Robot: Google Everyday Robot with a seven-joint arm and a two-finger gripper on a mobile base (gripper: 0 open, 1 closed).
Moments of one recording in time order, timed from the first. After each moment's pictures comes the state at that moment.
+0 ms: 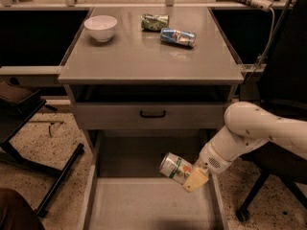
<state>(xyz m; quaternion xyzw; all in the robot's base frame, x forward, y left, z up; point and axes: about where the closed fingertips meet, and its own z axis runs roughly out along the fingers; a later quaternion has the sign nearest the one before) 0.433 -0.129 0.608 -0.47 0.85 0.24 0.06</state>
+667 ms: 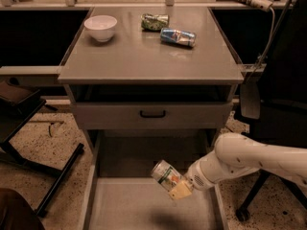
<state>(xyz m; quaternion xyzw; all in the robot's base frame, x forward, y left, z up) 0.434 -0.095 0.540 -0.39 0.88 0.25 0.12</state>
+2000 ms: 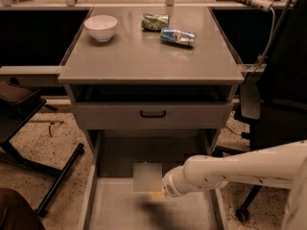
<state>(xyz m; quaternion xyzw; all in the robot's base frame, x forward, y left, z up) 0.464 -0.033 0.472 -0.37 0.89 0.20 0.20</state>
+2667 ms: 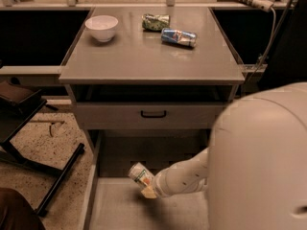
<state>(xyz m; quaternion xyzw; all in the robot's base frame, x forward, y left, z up) 0.487 -0.006 0.439 -0.38 0.89 0.13 0.23</state>
